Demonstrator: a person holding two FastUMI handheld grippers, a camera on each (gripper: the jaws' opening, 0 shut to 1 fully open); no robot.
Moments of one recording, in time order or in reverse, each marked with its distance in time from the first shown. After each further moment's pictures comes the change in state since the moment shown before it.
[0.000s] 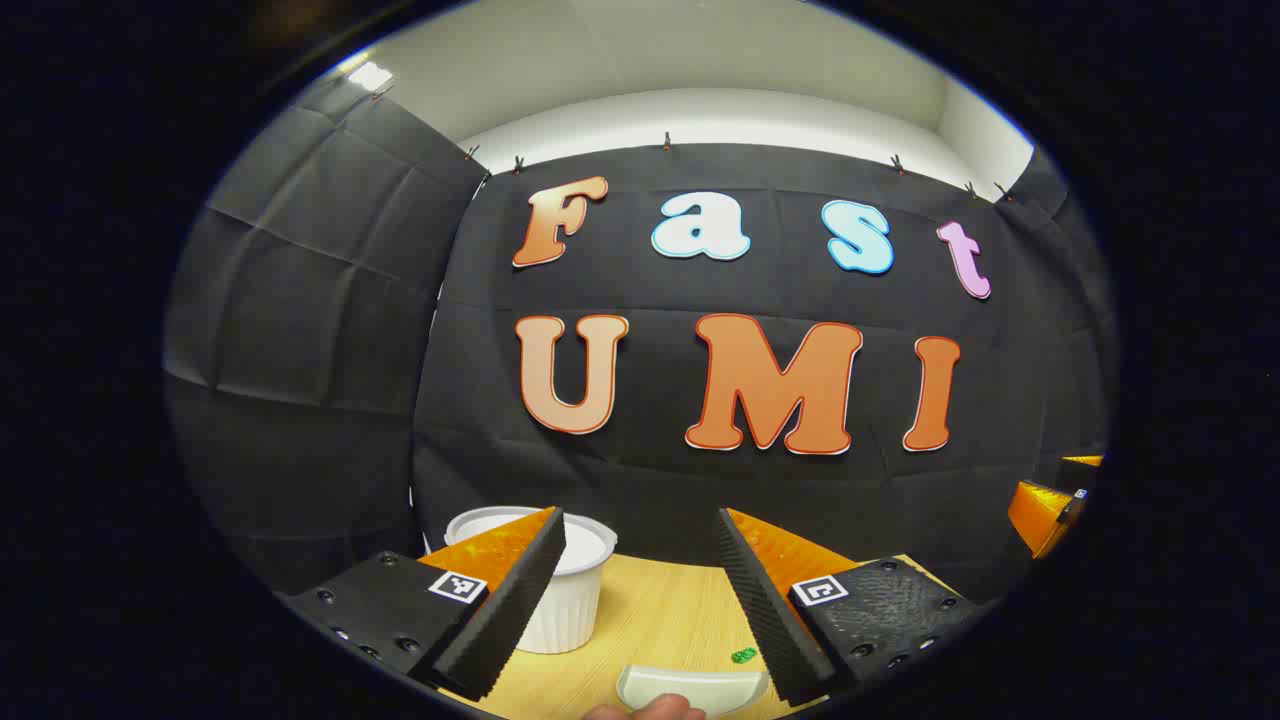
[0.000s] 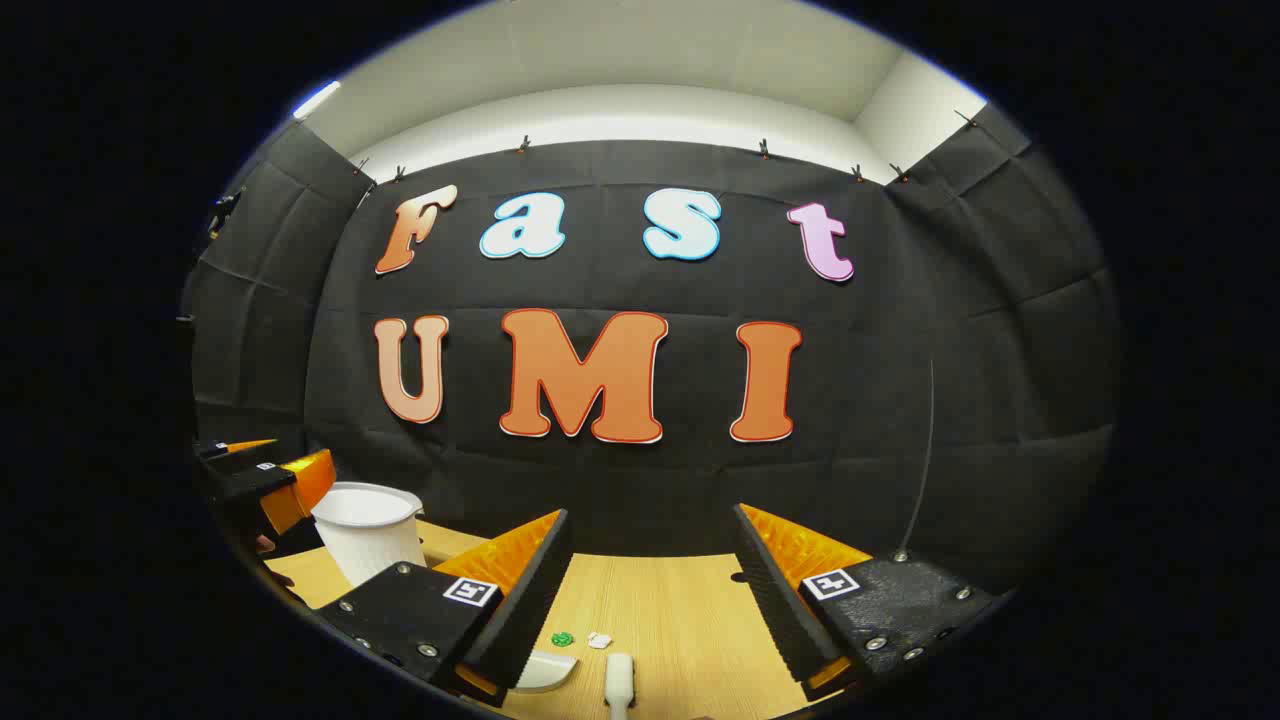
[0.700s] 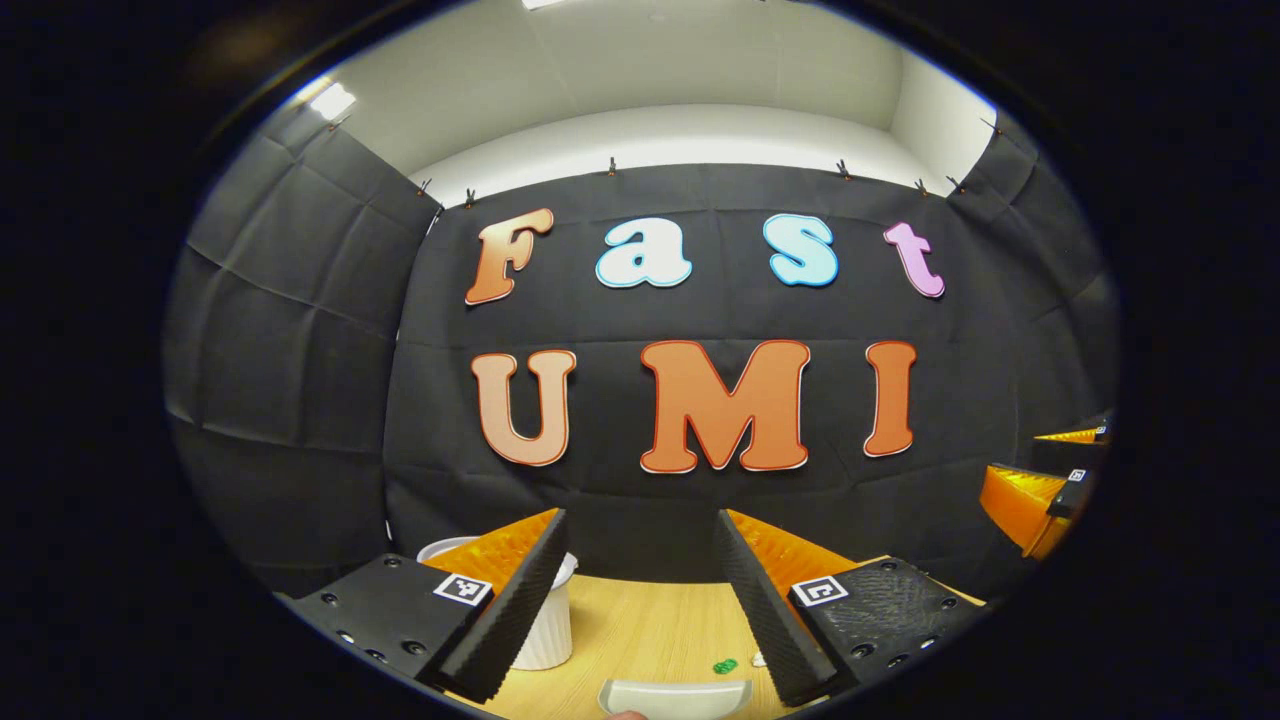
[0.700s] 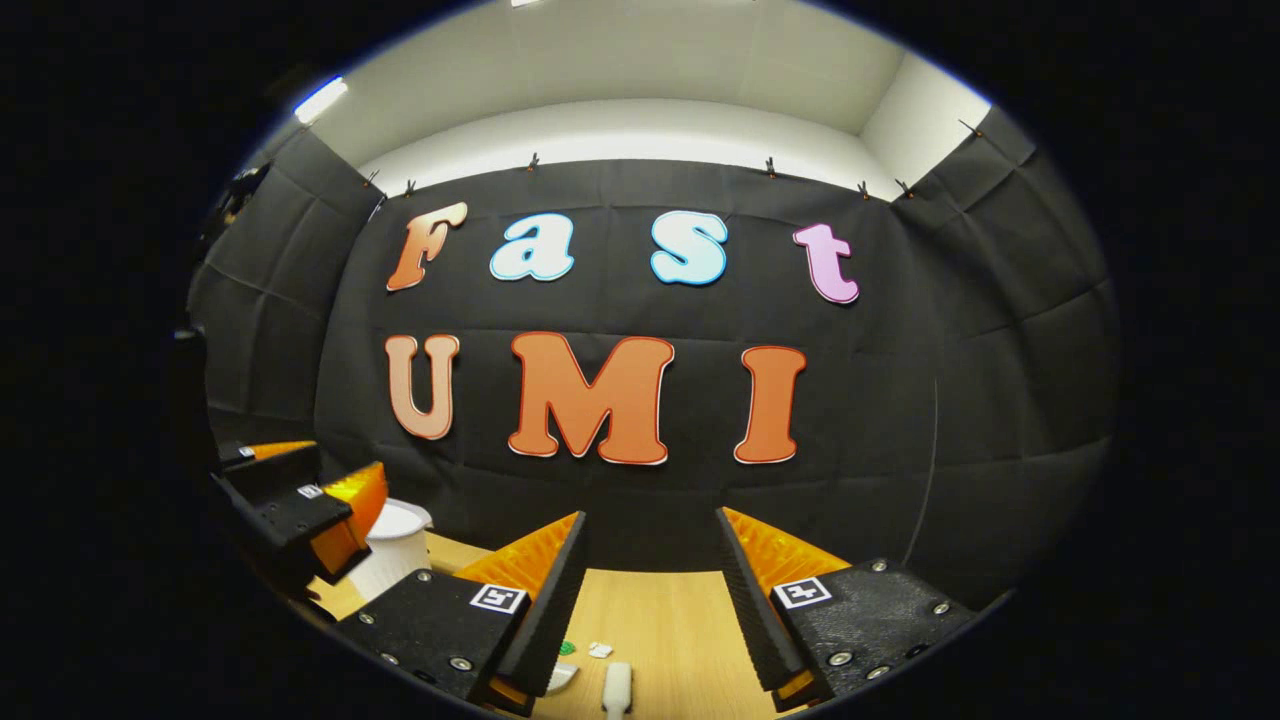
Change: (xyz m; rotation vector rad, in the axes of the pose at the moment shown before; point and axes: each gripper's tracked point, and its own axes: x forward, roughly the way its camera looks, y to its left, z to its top) left arm -0.009 -0.059 0.025 0.046 -0.072 -0.096; right arm -0.009 0.005 0.041 0.032 -0.060 0.050
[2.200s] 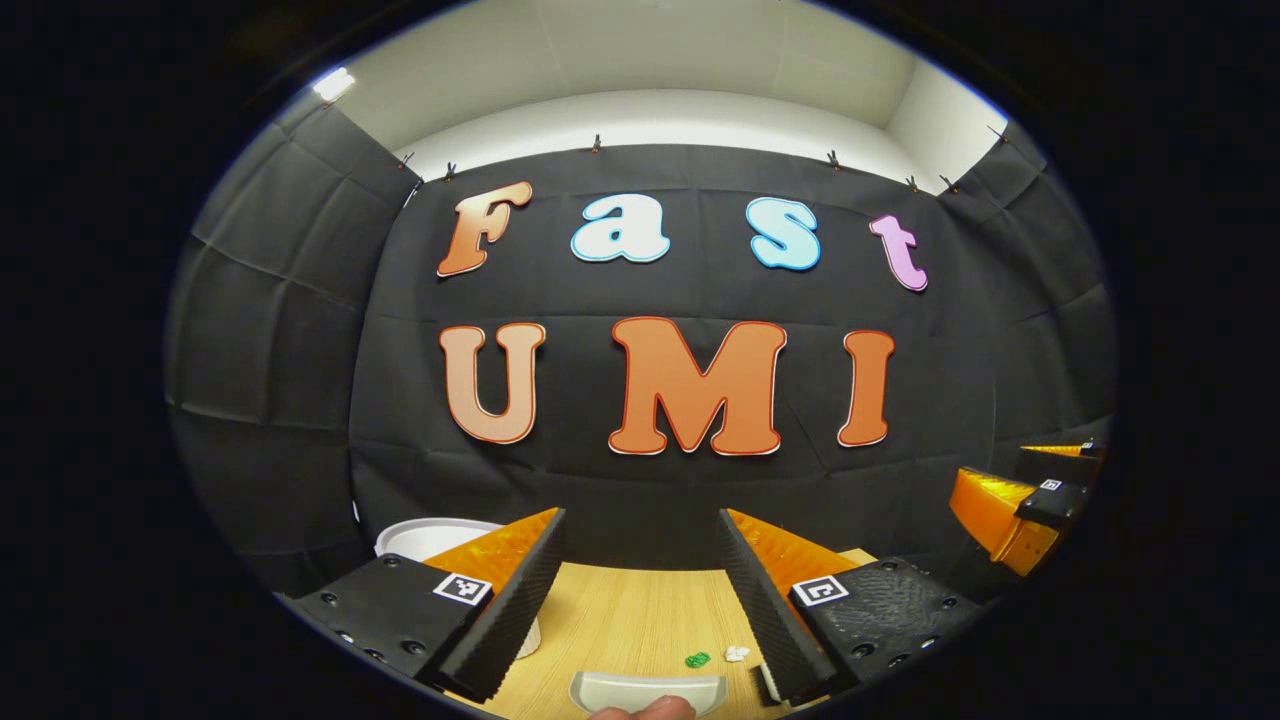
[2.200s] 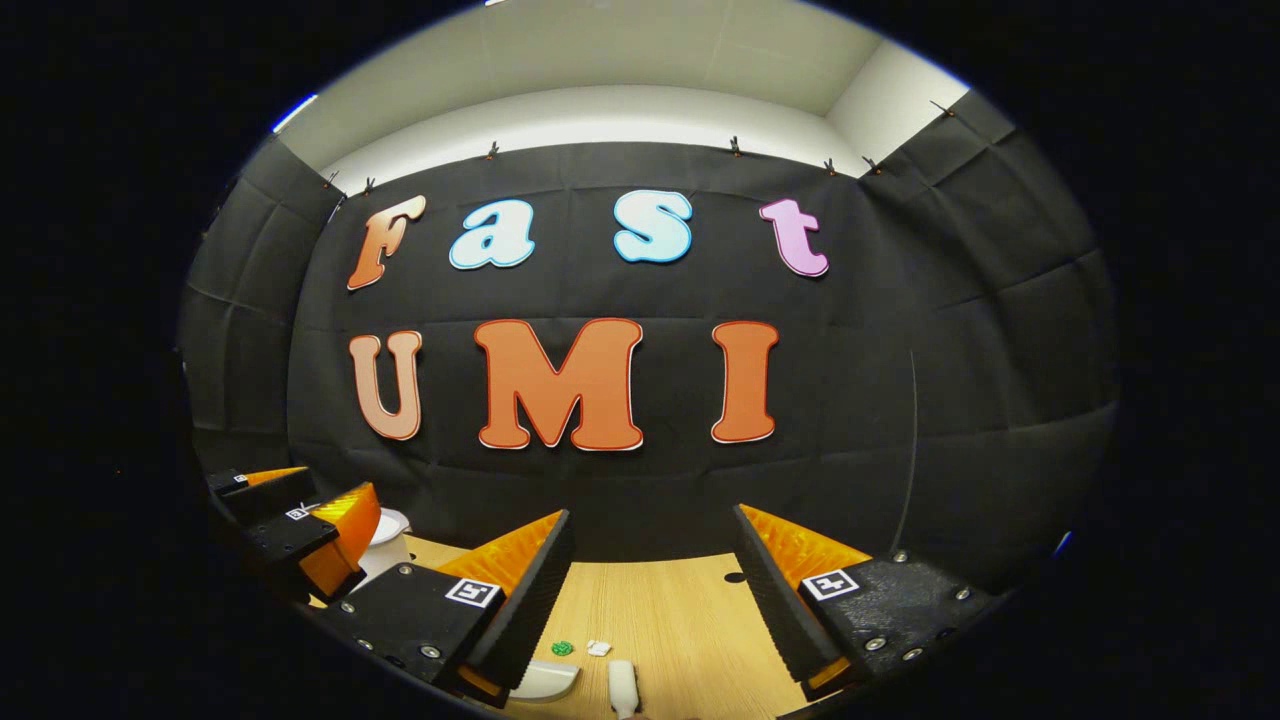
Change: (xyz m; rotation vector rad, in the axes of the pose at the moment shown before) left arm 0.017 -0.022 -0.027 -0.028 0.073 -0.074; right arm 0.016 -0.017 -0.030 0.020 0.068 -0.105
